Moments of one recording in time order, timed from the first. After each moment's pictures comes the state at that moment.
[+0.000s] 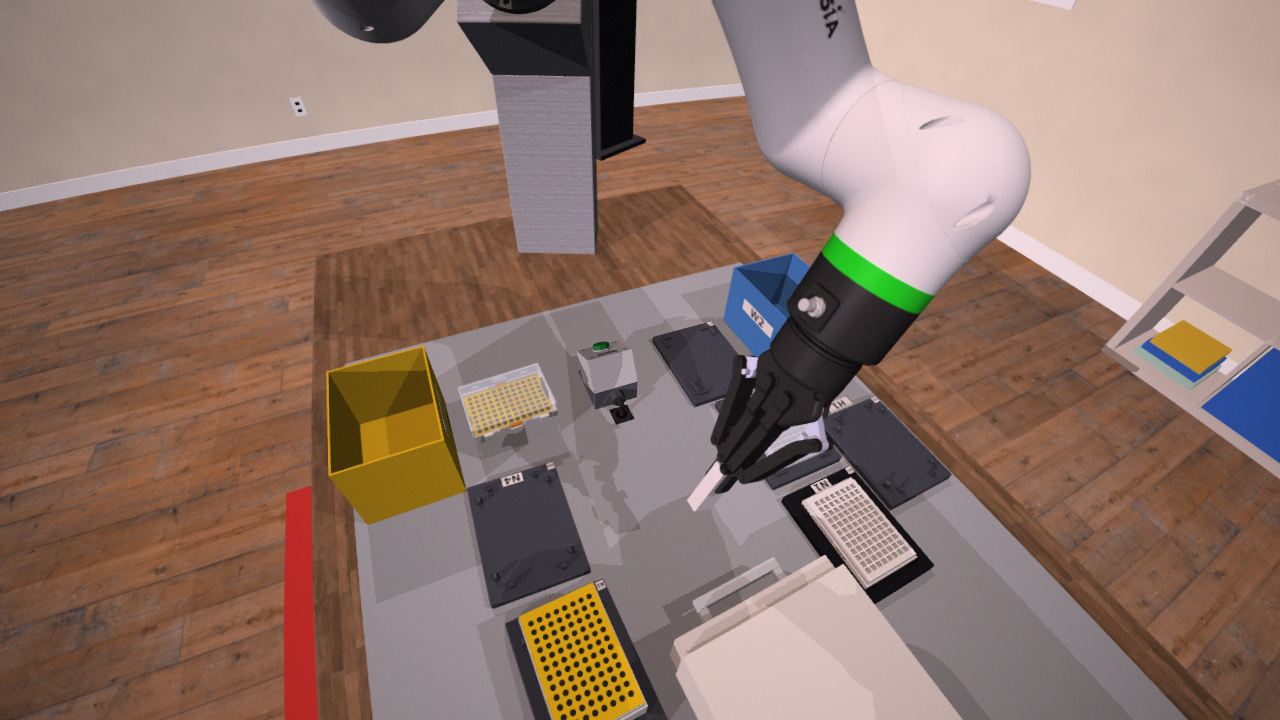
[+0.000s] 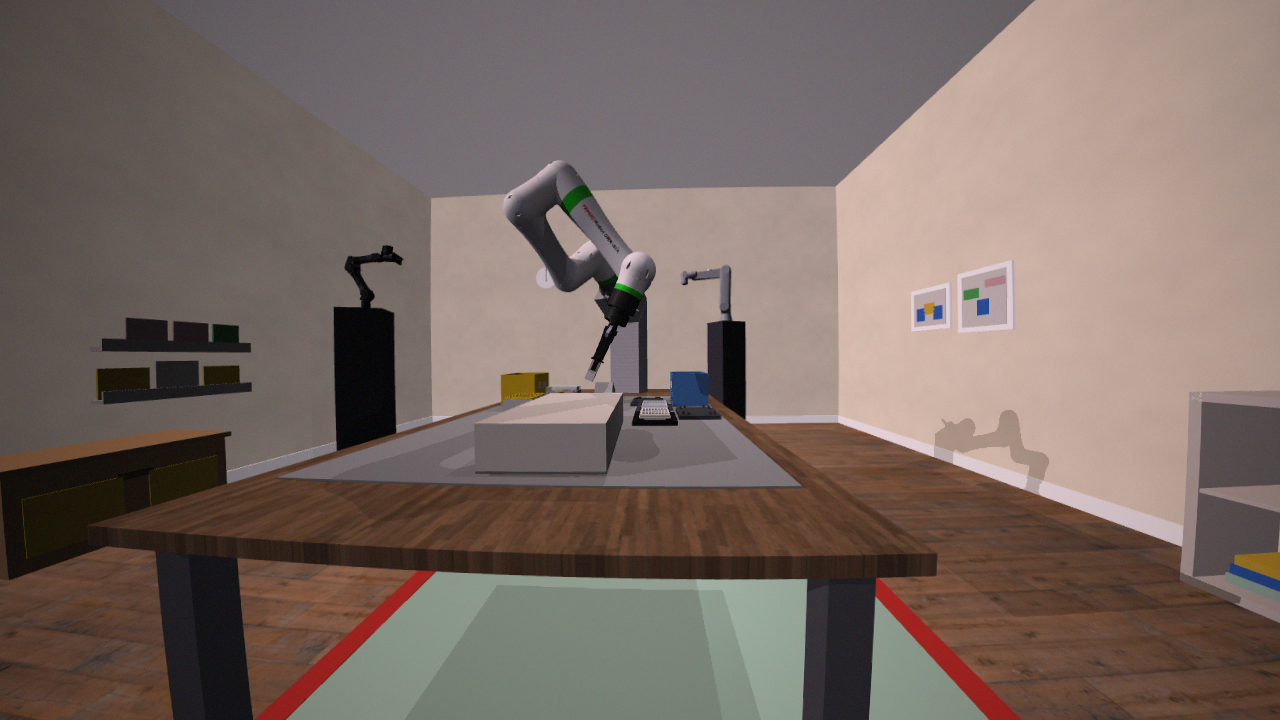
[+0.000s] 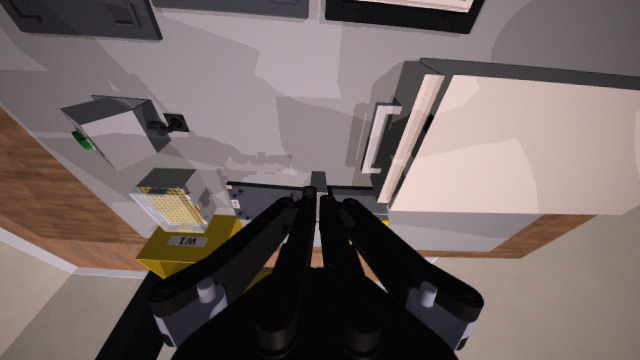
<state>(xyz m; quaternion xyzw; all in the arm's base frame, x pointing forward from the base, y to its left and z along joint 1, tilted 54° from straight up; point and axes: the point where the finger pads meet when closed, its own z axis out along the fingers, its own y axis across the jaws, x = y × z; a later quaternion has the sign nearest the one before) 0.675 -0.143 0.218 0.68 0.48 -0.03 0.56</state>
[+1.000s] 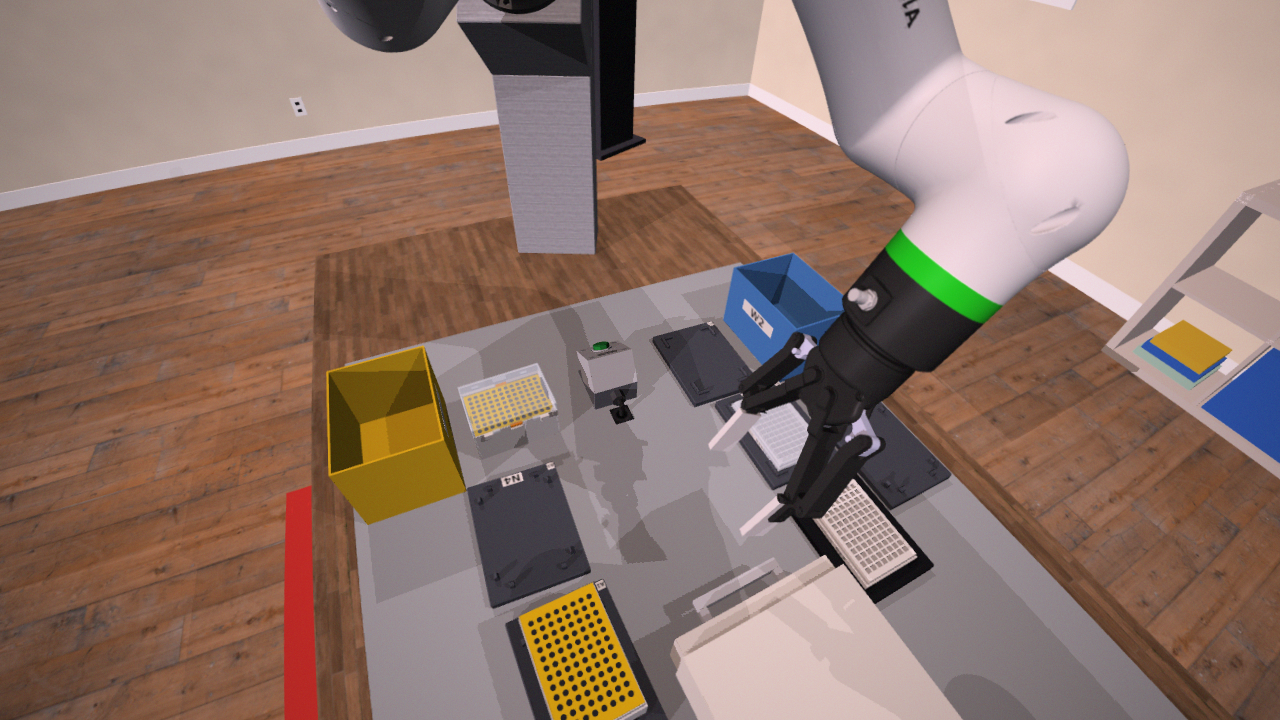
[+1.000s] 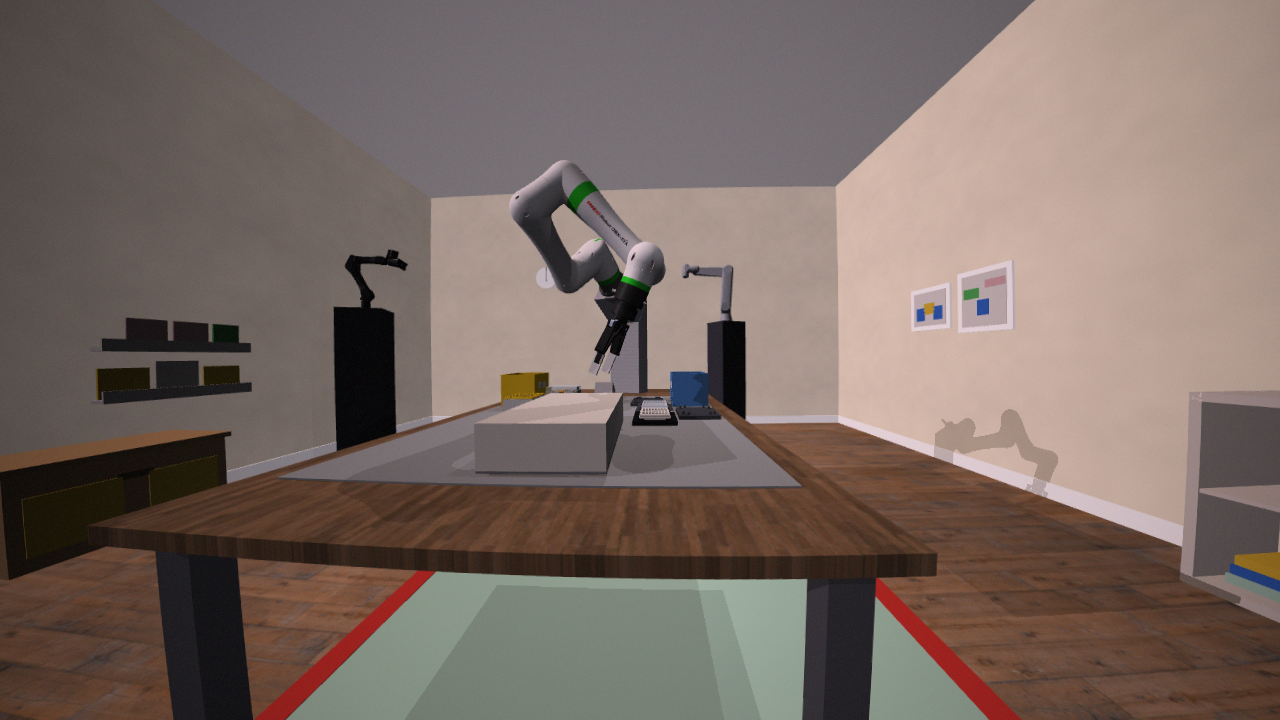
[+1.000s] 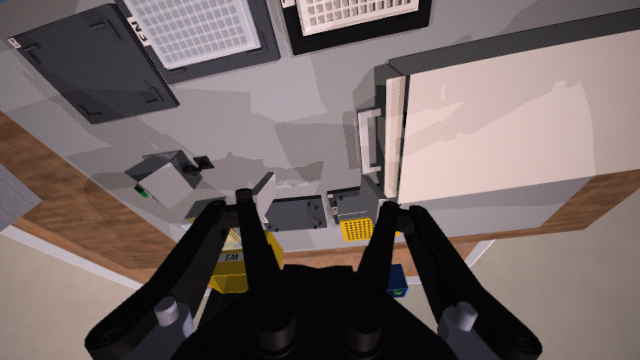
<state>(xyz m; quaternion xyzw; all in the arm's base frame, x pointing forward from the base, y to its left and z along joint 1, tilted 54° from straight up) 0.681 -0.108 0.223 0.76 0.40 0.02 0.52</state>
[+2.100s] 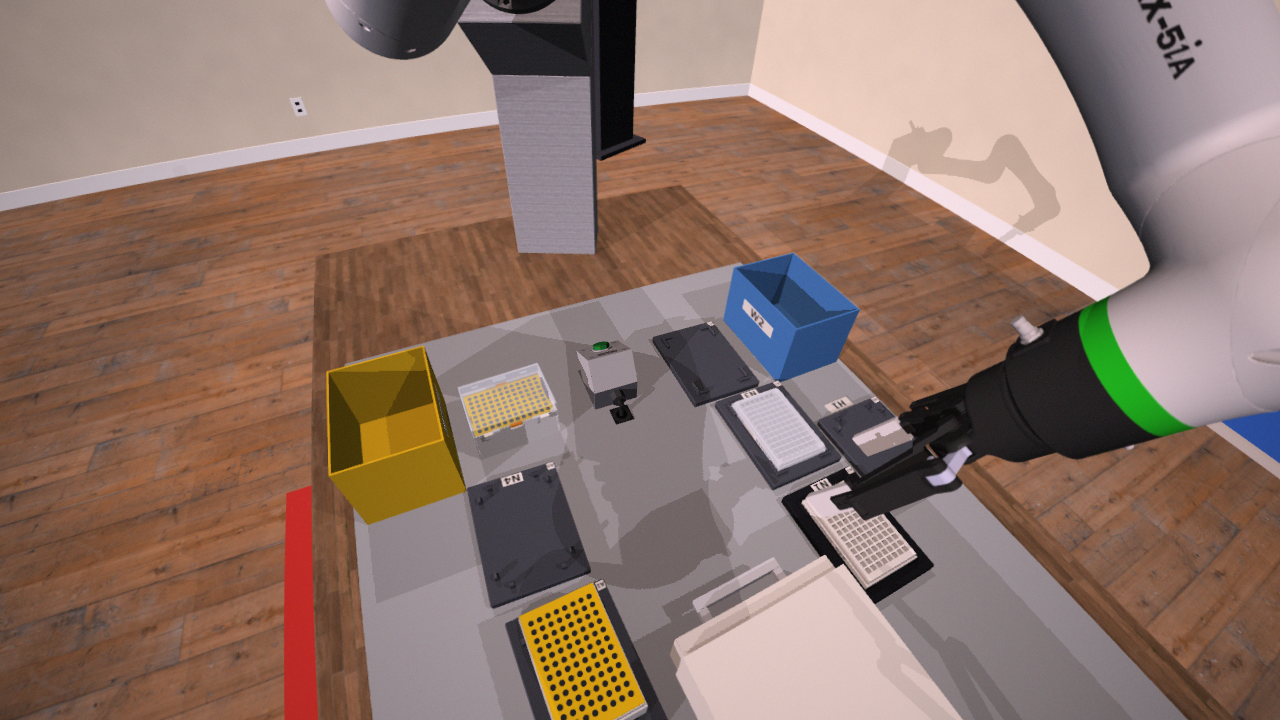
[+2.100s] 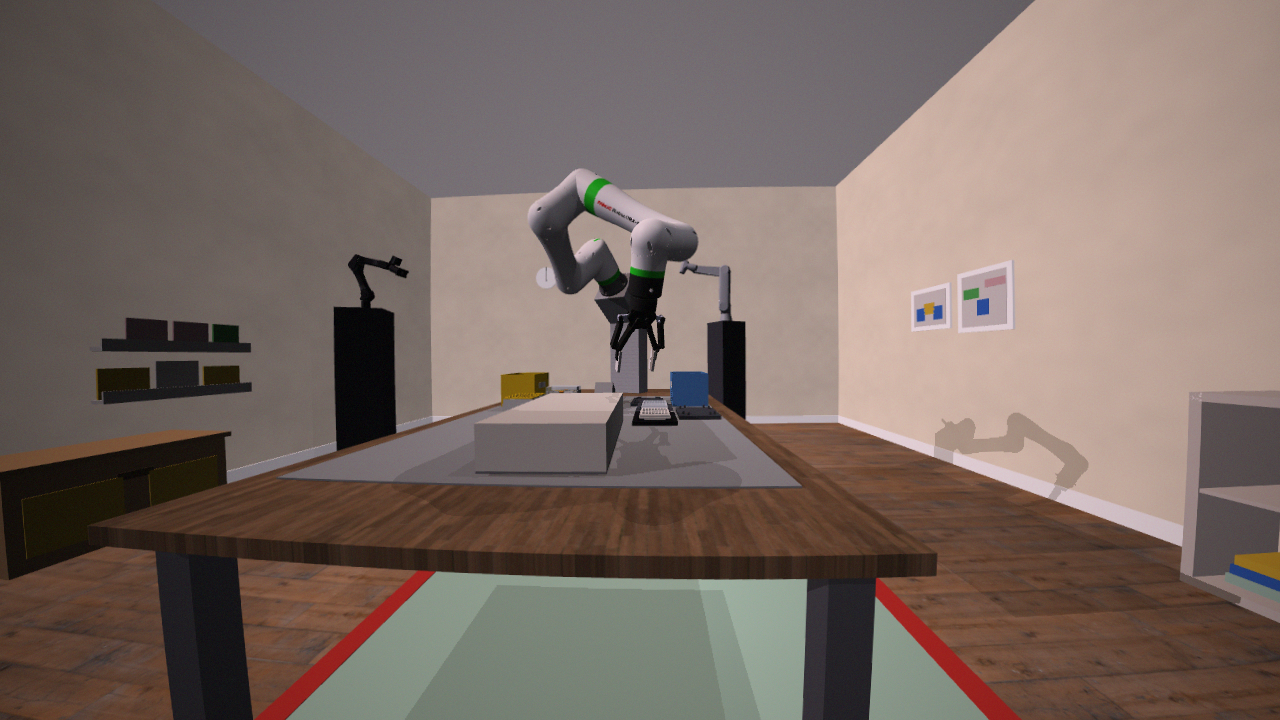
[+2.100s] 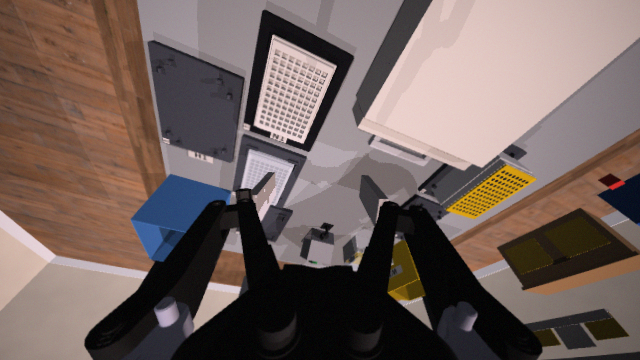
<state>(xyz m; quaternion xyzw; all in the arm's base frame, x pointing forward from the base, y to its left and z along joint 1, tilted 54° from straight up) 0.737 -0.007 0.226 0.94 0.03 0.15 0.30</state>
